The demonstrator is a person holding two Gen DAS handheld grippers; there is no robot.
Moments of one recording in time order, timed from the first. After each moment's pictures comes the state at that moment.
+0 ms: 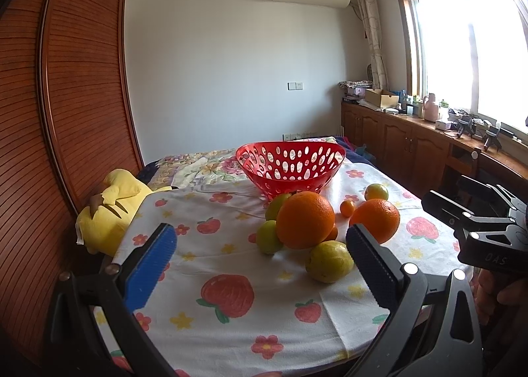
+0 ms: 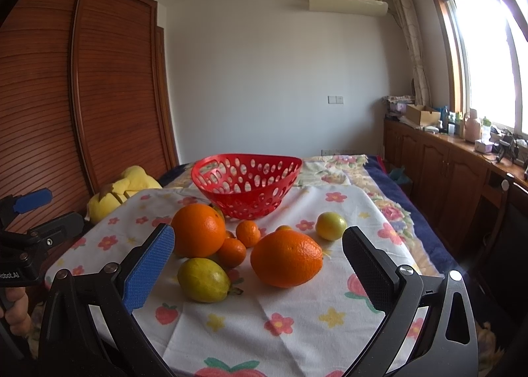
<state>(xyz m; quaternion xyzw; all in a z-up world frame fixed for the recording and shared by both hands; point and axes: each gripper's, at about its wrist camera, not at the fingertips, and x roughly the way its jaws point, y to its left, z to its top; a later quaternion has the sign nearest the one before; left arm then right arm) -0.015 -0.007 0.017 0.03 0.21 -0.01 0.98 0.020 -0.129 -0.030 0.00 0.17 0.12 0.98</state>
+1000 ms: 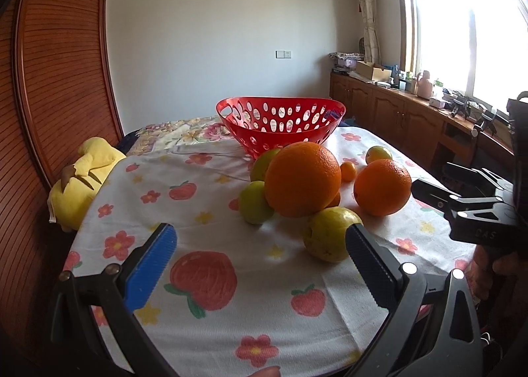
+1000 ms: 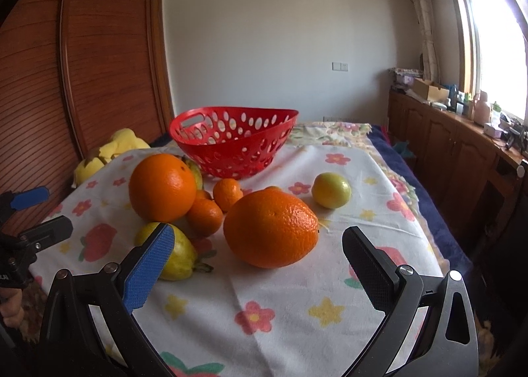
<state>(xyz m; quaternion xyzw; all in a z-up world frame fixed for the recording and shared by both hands) 0.033 -0.006 -0.043 0.01 0.28 -0.05 0.96 0.075 -0.144 -0.076 -0.02 0.25 0.13 0.96</state>
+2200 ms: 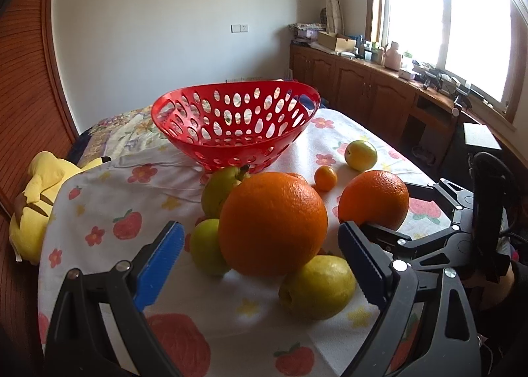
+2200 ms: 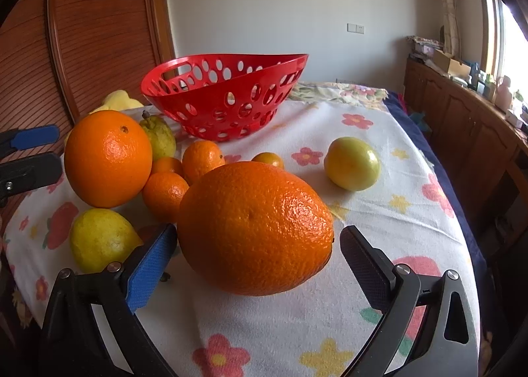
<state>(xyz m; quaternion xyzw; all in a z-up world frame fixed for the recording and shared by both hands) 0.126 -0.033 -0.038 0.04 0.35 -0.15 0.93 0.149 -0.145 -0.120 -0.04 0.34 0.15 0.93</state>
